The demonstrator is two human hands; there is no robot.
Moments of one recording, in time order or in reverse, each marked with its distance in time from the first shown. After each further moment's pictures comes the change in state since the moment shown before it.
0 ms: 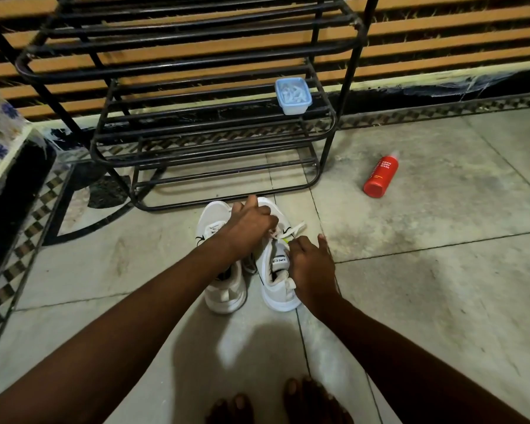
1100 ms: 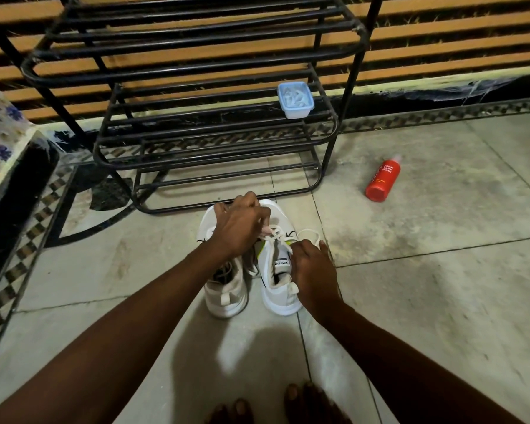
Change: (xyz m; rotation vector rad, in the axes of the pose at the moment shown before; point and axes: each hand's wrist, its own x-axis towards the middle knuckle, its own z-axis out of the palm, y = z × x) left_hand -0.008 -0.016 0.005 -0.365 0.157 -0.210; right_hand 0.000 0.002 -0.001 0.093 -0.023 0.009
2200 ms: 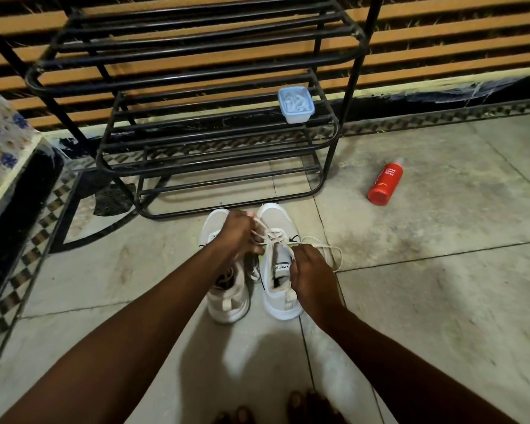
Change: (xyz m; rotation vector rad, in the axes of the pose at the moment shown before) left_hand 0.013 0.016 0.008 -1.296 -0.015 -0.807; right_hand 0.000 -0.005 -0.009 0.258 -0.035 0.050
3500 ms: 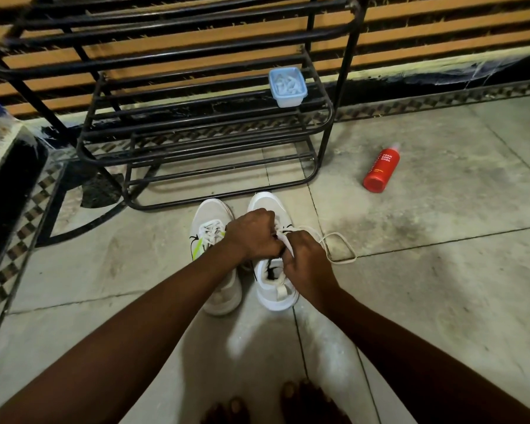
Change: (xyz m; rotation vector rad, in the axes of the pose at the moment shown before) left_hand -0.011 -0.009 0.021 1.356 -0.107 0.463; right_hand 0.012 0.006 -0.007 0.167 0.016 -0.075
